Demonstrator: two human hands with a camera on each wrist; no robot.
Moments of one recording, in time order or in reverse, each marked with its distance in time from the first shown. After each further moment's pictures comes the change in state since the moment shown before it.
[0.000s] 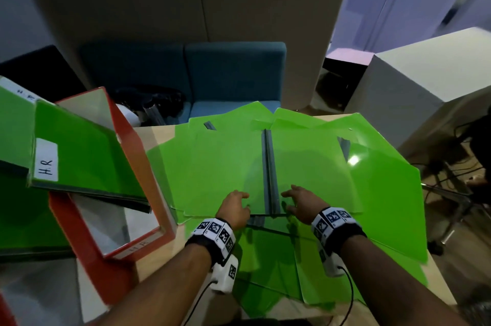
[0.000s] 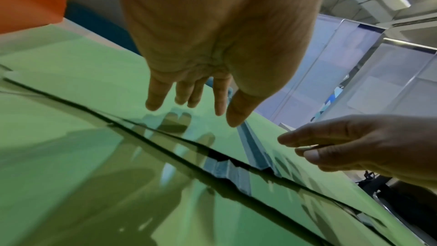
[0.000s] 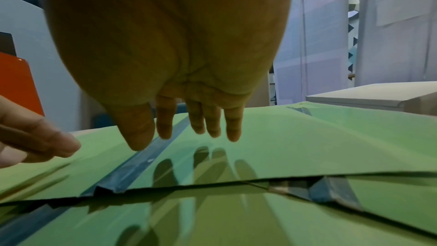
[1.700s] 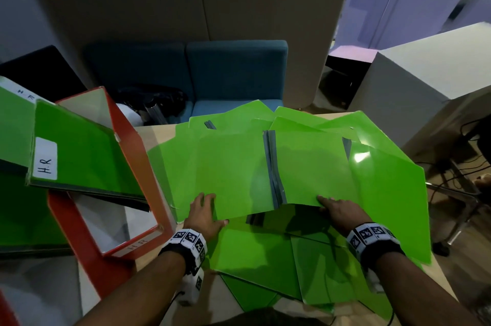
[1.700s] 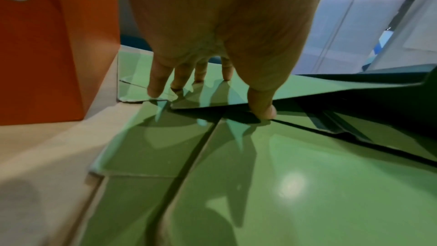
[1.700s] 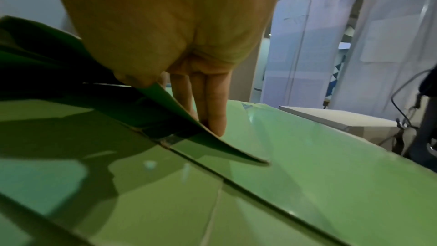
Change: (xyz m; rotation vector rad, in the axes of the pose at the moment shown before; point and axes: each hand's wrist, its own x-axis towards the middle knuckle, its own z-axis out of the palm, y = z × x) left_hand -0.011 -0.070 -0.015 0.178 0.069 -0.165; right_hand -0.034 0.077 -0.004 -0.326 0.071 0.065
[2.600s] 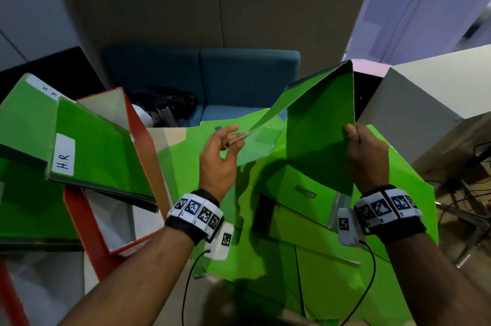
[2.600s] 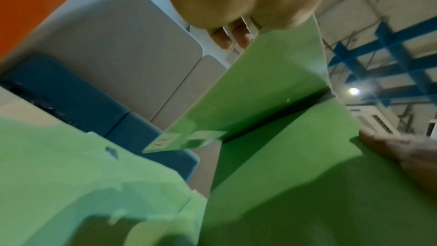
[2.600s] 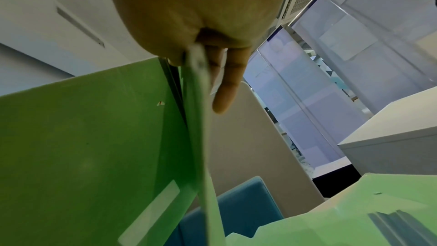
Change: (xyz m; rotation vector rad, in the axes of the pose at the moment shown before) left_hand -0.030 0.110 -0.119 -0.849 0.781 0.736; right_hand -0.006 -0.042 -0.157 0.645 1.032 0.049
